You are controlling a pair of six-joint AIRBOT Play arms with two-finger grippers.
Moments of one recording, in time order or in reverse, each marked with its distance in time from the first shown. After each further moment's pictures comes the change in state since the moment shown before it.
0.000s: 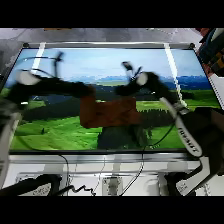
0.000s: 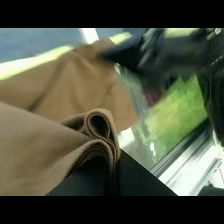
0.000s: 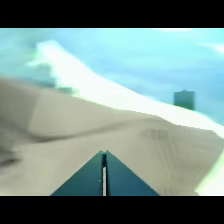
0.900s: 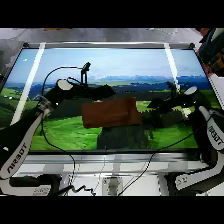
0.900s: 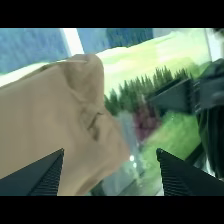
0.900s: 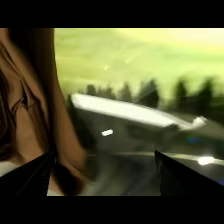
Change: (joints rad) left arm -0.065 -0.150 0.001 -0.136 0.183 0.056; right arm -0.472 0.043 -0.506 0.470 0.111 -0.391
